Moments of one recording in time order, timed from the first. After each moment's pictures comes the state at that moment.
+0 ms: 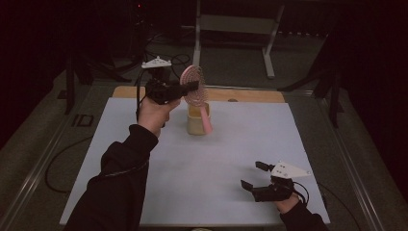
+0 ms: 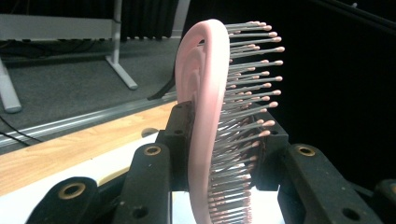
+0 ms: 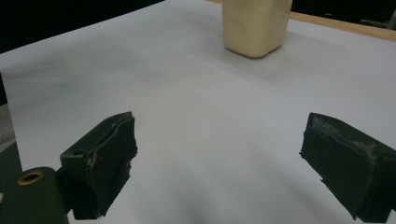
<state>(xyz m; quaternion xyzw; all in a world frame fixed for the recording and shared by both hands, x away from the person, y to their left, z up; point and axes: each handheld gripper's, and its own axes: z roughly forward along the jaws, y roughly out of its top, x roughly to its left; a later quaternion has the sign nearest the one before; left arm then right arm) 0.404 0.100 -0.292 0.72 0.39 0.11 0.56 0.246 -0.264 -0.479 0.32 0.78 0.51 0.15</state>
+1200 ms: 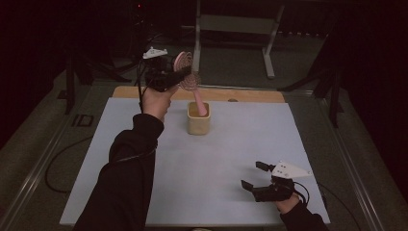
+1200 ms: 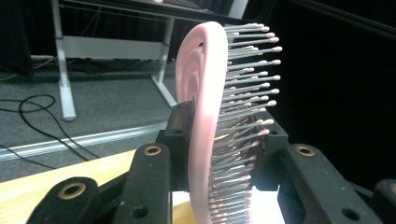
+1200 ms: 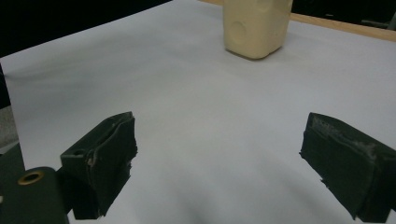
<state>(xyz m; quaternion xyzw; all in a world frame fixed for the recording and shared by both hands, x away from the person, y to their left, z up) 0.442 0.104 -0.300 0.67 0.45 0.18 0.56 0.245 -0.265 -0.479 0.32 0.78 0.52 0.14</state>
